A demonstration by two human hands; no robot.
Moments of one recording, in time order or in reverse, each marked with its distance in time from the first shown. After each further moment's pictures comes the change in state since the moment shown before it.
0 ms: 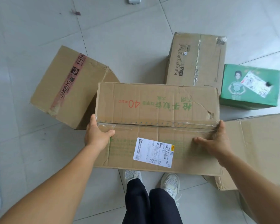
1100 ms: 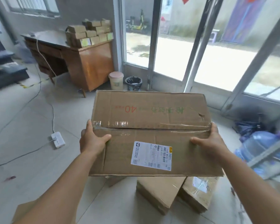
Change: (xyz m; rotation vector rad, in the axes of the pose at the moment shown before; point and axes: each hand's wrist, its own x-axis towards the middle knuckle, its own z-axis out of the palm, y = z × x) left_hand -0.343 0.286 -0.234 -0.076 -0.135 0.999; right_hand -0.428 -0.069 -0.332 0.435 0.748 -0.071
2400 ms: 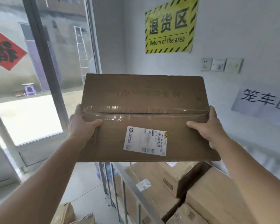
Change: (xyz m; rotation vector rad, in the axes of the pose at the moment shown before) left_hand -0.420 0.448 0.286 -0.317 -0.758 0.957; right_hand -0.334 0.241 -0.531 0.286 1.170 0.322
